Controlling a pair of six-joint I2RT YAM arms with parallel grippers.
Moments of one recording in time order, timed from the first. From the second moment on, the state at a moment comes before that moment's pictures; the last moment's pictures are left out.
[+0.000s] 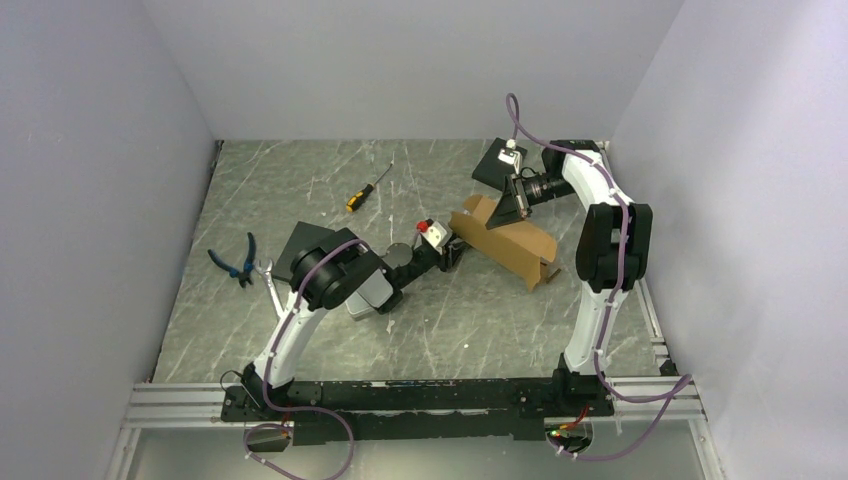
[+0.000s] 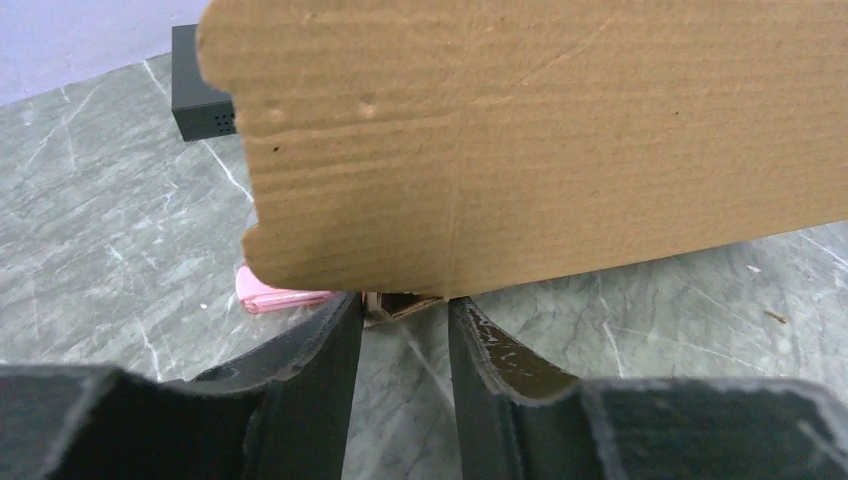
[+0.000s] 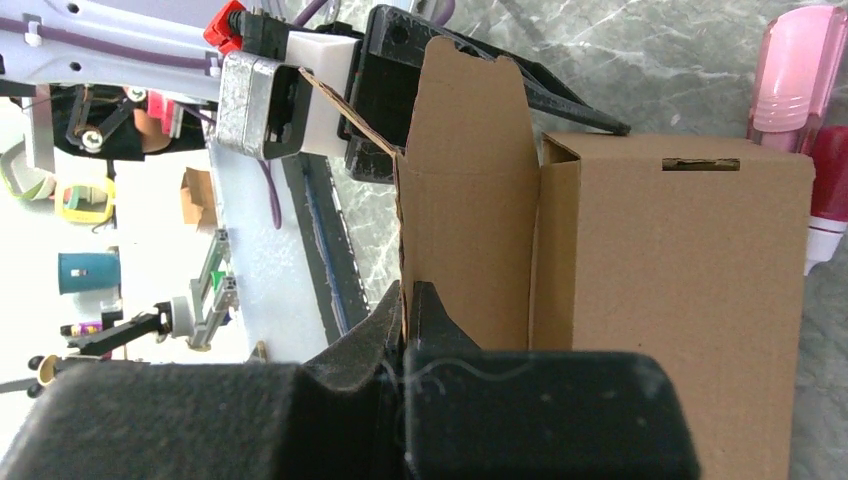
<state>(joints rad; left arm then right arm) -0.79 2.30 0.94 1.49 0.14 -0.05 0.01 2.05 1.74 -1.36 -1.14 -0.66</state>
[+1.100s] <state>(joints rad) -0.83 2.07 0.80 1.31 0.15 -0.09 0.01 2.04 1.76 -1.41 -1.16 -0.65</state>
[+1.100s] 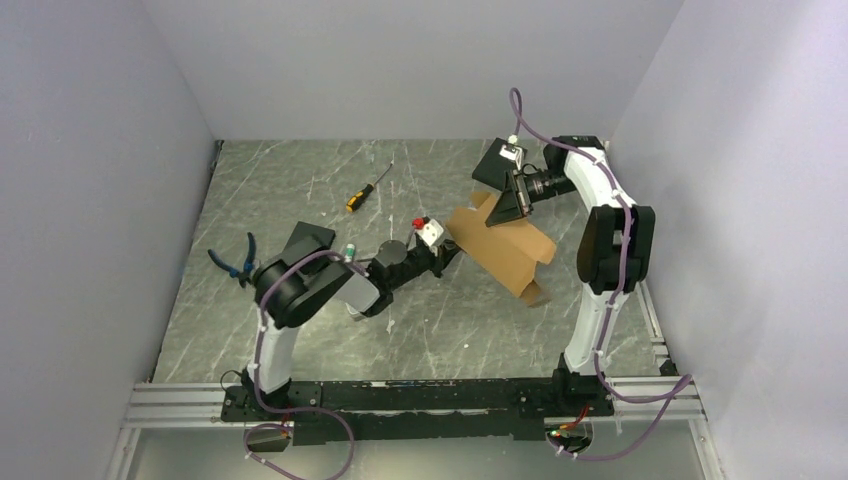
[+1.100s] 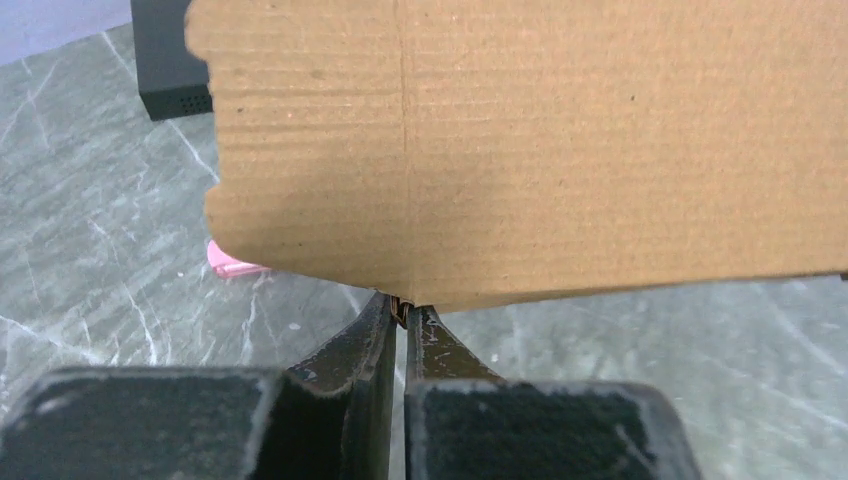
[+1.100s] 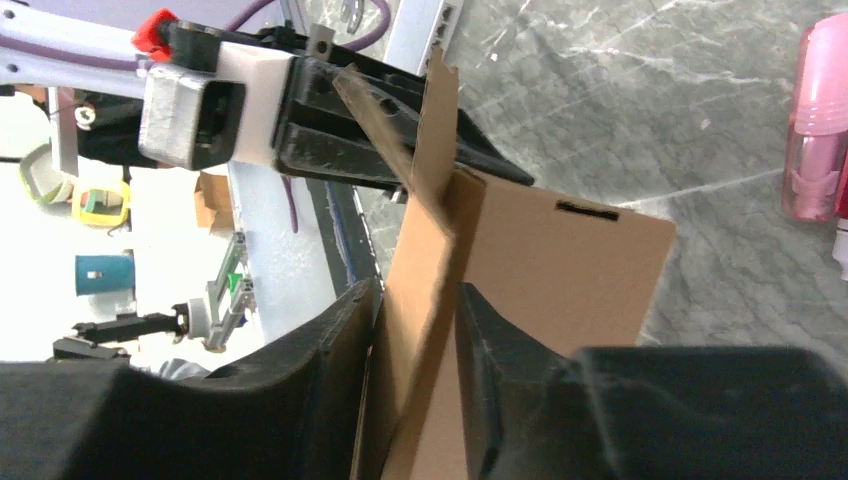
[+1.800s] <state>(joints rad) -0.83 1.49 0.81 0.24 0.22 -0.21 0.02 1.84 1.75 -1.23 -1.12 -0.49</state>
